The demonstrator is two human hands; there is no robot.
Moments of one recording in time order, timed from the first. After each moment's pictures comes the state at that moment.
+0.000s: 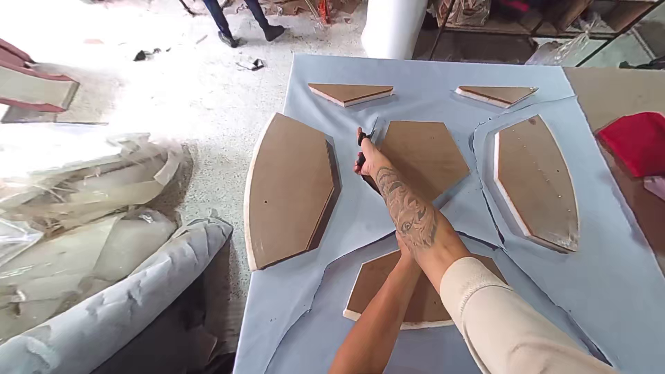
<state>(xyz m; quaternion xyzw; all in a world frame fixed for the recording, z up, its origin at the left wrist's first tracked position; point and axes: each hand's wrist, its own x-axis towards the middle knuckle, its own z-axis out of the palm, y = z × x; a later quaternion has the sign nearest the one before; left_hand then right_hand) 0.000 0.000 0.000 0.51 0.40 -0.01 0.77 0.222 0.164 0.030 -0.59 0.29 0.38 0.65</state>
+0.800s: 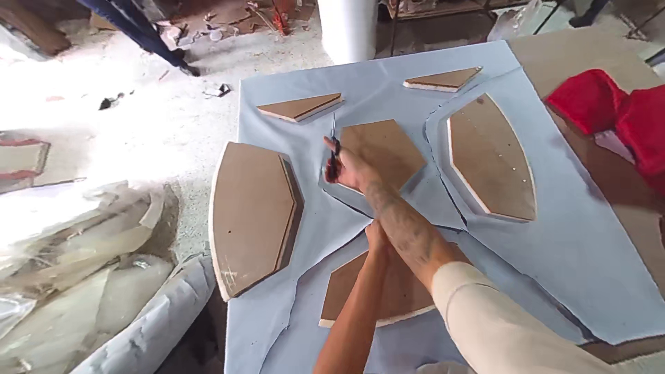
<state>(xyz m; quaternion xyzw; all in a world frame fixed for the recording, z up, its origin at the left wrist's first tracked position) 0.037 -0.023 0.047 0.38 0.46 -0.01 0.80 0.219 0.053 0.085 -0.47 0.15 0.44 0.75</state>
